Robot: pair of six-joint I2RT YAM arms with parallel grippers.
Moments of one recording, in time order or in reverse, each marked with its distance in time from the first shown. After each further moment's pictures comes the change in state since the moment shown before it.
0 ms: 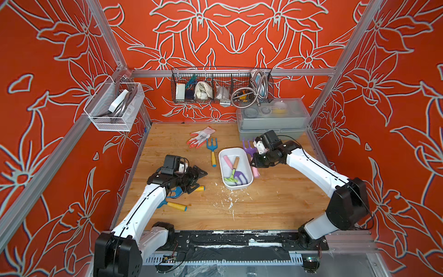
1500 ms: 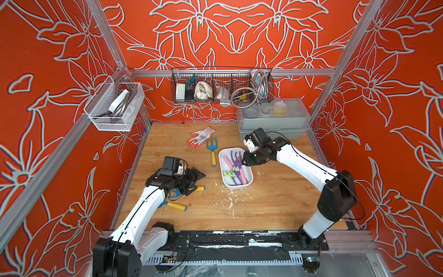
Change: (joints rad) left arm 0.005 -0.028 0.016 -0.069 -0.059 0.008; right arm 0.082 0.077 0.130 -0.027 0.055 -0.025
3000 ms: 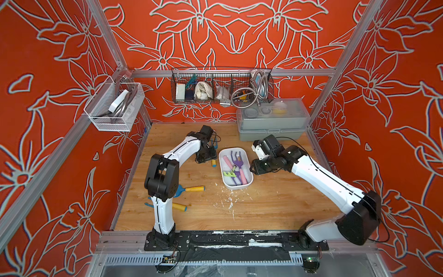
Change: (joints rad) left arm -0.213 0.962 0.861 -0.211 -0.460 0.432; right arm 0.029 -0.225 -0.148 -0.082 0.063 -0.015
